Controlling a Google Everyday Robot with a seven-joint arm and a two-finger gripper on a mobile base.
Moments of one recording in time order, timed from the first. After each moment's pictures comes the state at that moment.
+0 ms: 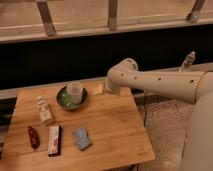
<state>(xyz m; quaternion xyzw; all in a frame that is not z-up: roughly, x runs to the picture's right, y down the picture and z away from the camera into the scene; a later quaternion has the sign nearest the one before) 0.005 0.030 0.792 -0.22 0.03 0.69 0.69</state>
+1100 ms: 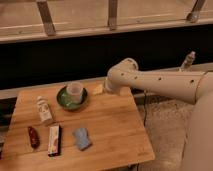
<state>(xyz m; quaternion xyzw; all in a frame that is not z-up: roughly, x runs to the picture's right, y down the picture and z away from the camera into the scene) 0.006 0.026 0.792 -0.23 0.03 0.68 0.69</state>
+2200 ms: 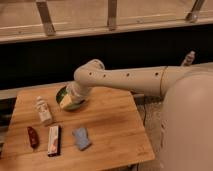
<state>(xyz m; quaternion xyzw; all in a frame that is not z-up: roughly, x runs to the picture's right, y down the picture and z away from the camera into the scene) -0.165 0.070 0.745 -0.35 -0.04 0.51 0.79</state>
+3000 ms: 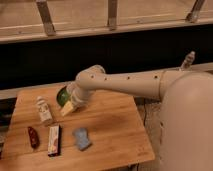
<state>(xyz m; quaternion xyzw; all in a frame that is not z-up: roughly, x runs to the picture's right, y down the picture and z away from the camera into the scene) -0.175 0.111 0.749 -0.40 -0.04 0.45 0.80</state>
